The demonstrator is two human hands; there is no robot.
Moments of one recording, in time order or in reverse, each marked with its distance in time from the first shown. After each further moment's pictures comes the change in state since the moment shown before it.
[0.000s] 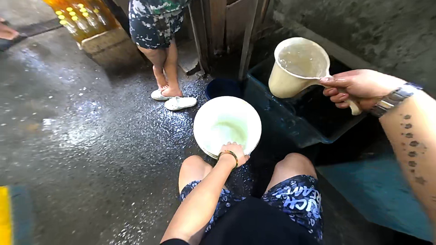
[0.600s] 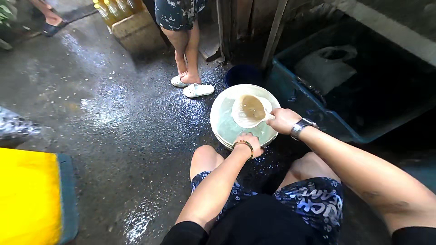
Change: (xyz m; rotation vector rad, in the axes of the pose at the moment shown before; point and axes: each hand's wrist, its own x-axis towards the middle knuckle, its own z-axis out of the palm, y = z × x) left_hand 0.000 -0.001 0.001 -0.032 0.013 -0.030; right_hand 0.046 0.075 0.201 -0.880 -0.147 -0.228
